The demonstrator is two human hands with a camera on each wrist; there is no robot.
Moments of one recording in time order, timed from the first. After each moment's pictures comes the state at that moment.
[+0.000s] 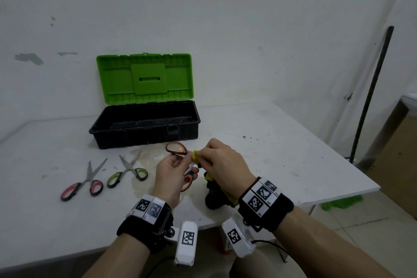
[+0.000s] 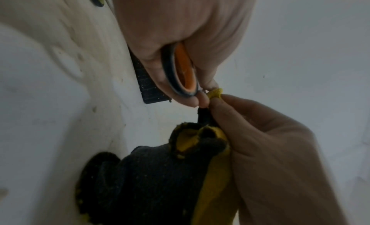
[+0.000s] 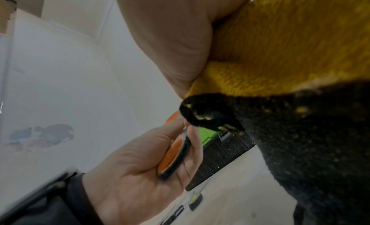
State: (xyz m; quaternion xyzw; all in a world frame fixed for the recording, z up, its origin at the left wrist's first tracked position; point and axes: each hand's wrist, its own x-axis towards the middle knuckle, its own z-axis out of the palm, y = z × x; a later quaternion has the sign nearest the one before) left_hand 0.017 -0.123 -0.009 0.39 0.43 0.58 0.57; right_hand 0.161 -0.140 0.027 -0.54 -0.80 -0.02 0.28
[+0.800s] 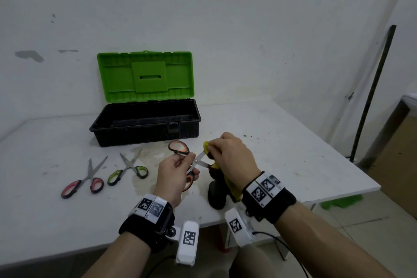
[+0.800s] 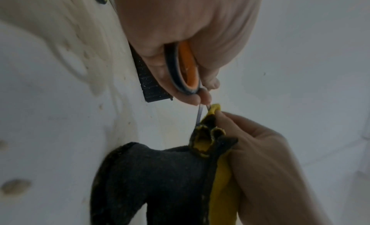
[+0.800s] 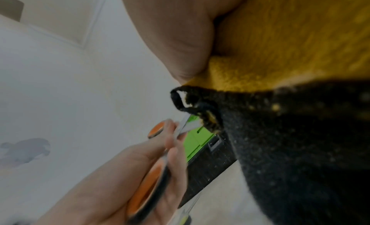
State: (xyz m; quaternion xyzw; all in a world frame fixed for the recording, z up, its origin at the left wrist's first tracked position) left_hand 0.020 -0.124 -0.010 0.41 0.46 0.57 0.54; right_hand 0.174 -0.125 0.028 -0.62 -0.73 -0.01 0.29
